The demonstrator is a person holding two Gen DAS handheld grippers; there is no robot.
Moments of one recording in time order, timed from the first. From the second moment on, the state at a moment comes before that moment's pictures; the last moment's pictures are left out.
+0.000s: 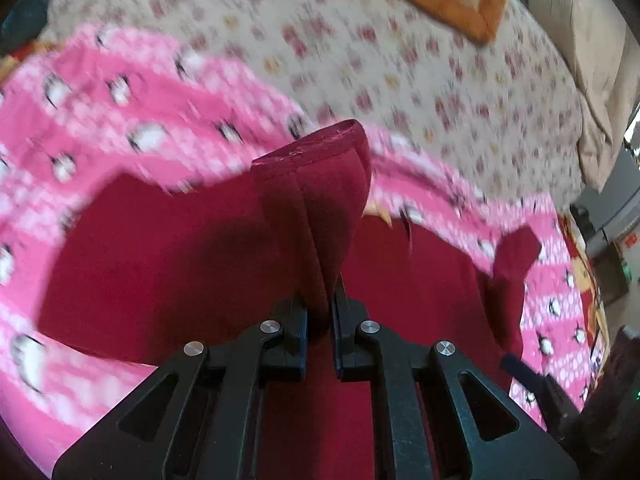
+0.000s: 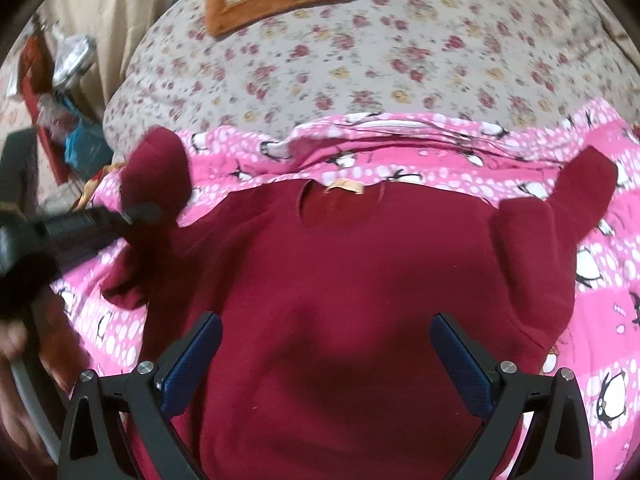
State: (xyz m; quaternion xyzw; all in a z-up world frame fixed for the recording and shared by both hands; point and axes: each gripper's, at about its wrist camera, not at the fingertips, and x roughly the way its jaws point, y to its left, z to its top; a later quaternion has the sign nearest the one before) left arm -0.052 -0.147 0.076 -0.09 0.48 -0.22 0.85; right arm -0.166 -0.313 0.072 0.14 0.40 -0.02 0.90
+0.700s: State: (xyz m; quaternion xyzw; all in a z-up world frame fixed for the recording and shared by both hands) left arm -0.107 -0.061 0.080 -0.03 0.40 -0.07 0.91; right arm -0.134 -0.317 0.044 0.19 0.45 0.00 0.87
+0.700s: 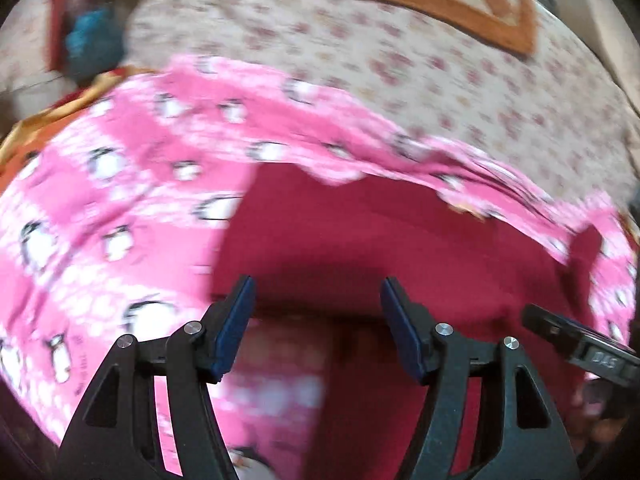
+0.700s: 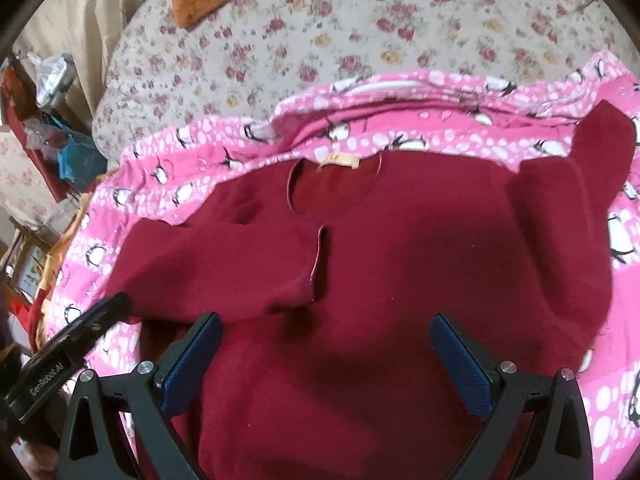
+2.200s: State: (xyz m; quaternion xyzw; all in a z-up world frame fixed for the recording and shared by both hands) left arm -0.098 -0.057 0.045 -0.06 0.45 -0.11 0.88; right arm -0.093 -0.399 0.090 0.04 0.42 -0.16 0.89
